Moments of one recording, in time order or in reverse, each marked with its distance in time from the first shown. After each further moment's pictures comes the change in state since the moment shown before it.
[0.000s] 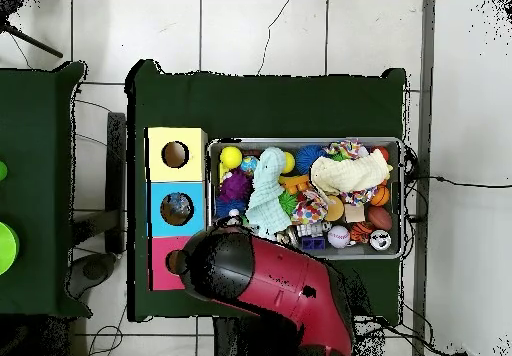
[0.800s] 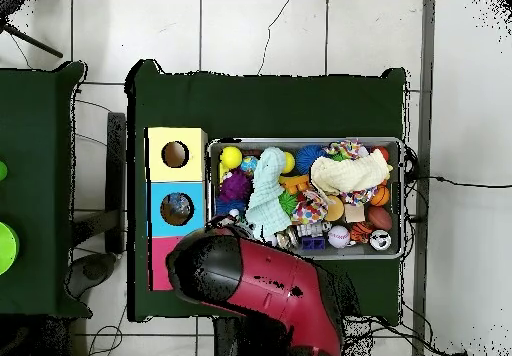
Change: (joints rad) arm 0.034 0.004 -0.010 0.003 0.005 -0.023 0.000
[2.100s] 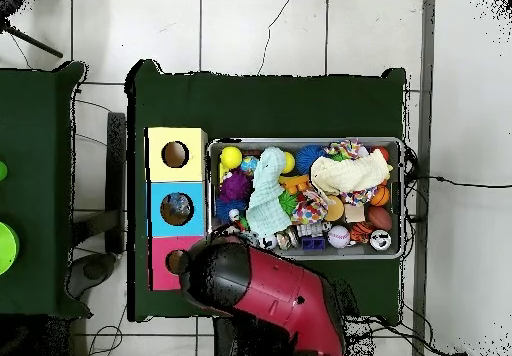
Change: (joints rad) arm -0.007 0.029 -0.007 0.057 0.047 -0.040 0.000
